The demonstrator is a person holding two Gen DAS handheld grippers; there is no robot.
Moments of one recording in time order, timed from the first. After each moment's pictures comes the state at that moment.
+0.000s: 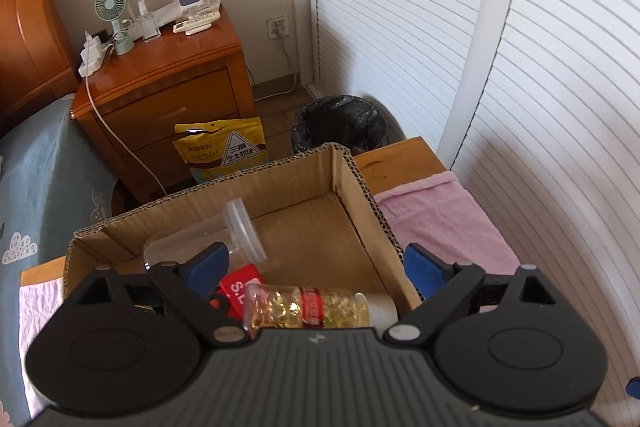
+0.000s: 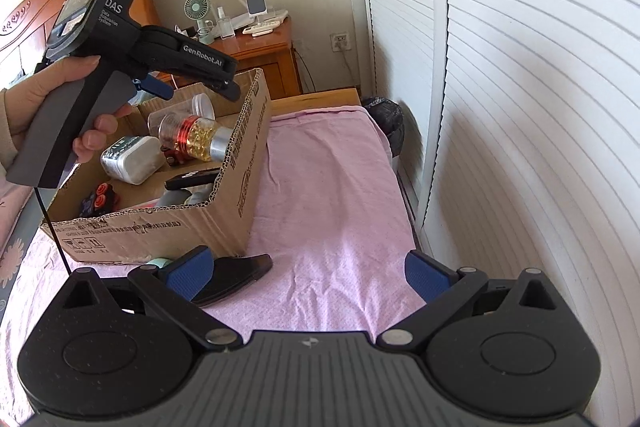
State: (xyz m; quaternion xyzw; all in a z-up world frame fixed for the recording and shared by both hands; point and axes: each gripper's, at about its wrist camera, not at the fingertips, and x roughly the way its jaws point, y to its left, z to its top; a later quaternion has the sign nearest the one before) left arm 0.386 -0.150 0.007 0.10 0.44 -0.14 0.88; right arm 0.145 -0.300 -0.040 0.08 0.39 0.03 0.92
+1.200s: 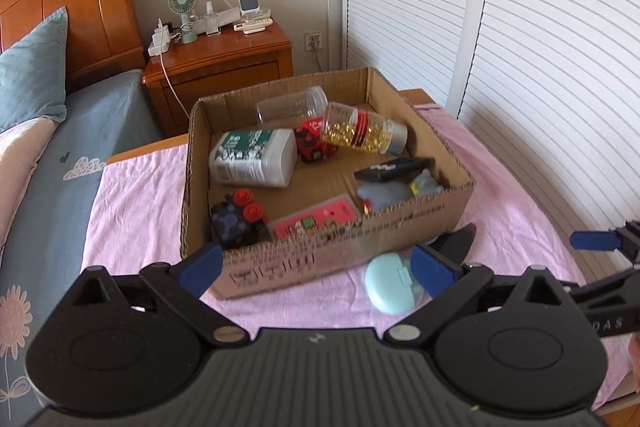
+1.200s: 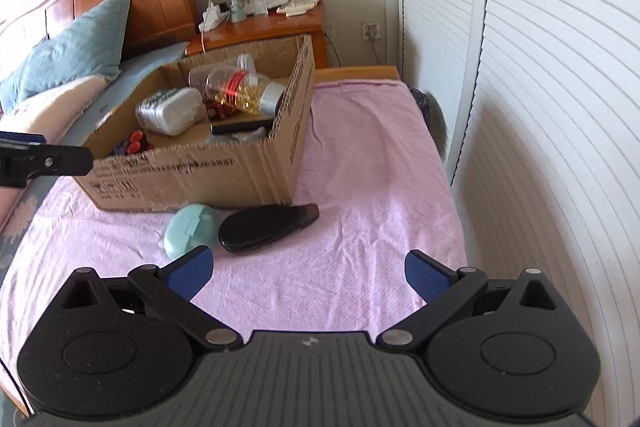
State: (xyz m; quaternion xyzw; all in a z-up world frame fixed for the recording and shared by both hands) left arm 0.177 -0.046 0.018 0.07 0.39 -0.11 0.91; right arm 0.118 -0.263 -0.059 0.04 0.41 0.06 0.91
